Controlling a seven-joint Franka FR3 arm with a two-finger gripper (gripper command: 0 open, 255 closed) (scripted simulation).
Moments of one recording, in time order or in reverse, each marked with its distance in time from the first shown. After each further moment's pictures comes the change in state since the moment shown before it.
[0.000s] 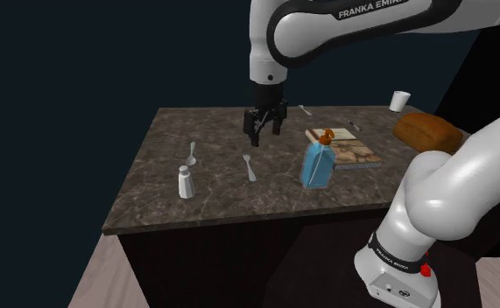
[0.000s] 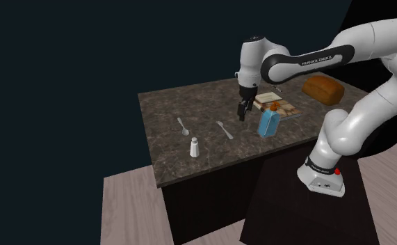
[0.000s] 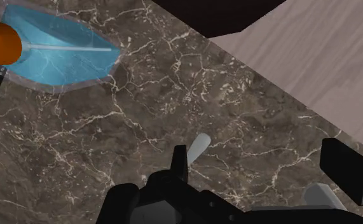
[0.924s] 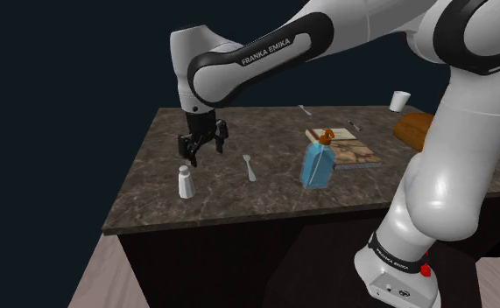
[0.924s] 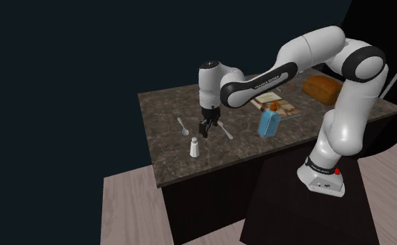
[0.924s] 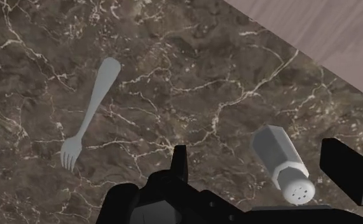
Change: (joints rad) arm 0.044 0.515 0.126 0.349 -0.144 0.180 0.261
